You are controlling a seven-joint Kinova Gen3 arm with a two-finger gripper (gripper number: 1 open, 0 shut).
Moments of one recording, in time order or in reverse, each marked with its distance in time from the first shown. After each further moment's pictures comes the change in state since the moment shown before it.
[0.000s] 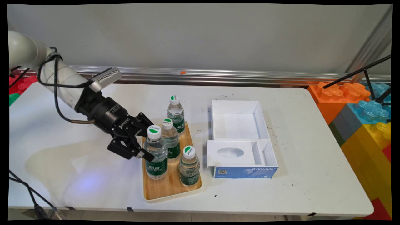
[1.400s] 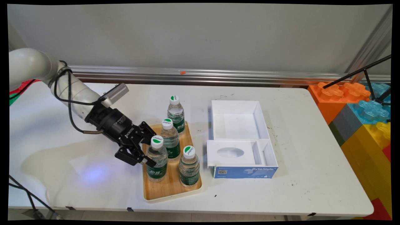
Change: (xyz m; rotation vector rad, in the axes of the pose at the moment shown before) arm -0.038 -0.020 0.021 0.026 -0.054 -0.001
